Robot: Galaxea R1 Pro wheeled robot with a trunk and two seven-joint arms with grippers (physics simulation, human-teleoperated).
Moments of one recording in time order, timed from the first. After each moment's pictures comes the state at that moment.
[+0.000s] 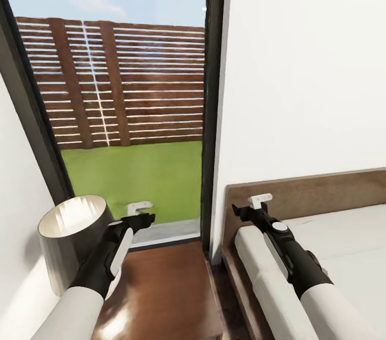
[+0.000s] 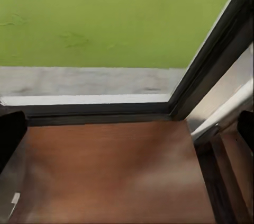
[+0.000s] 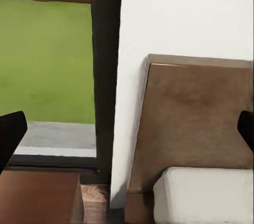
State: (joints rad) left arm -0.61 -0.06 -0.02 -1.00 0.18 0.55 0.13; right arm -0.63 -0.08 0.15 -0.95 -0.05 0.21 0.10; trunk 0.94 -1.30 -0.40
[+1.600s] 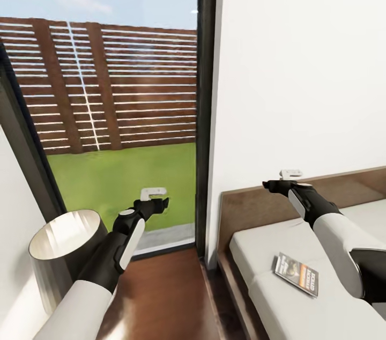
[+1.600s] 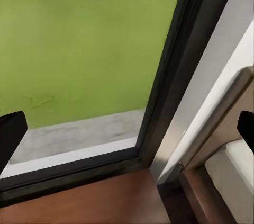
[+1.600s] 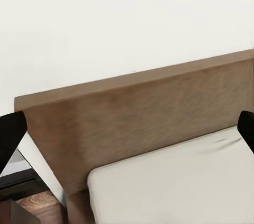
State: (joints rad) left arm -0.64 -0.08 -0.15 -1.12 0.18 0.52 0.13; right arm -1.10 -0.21 0.03 -0.36 -0.06 0.26 0.11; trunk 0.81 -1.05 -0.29
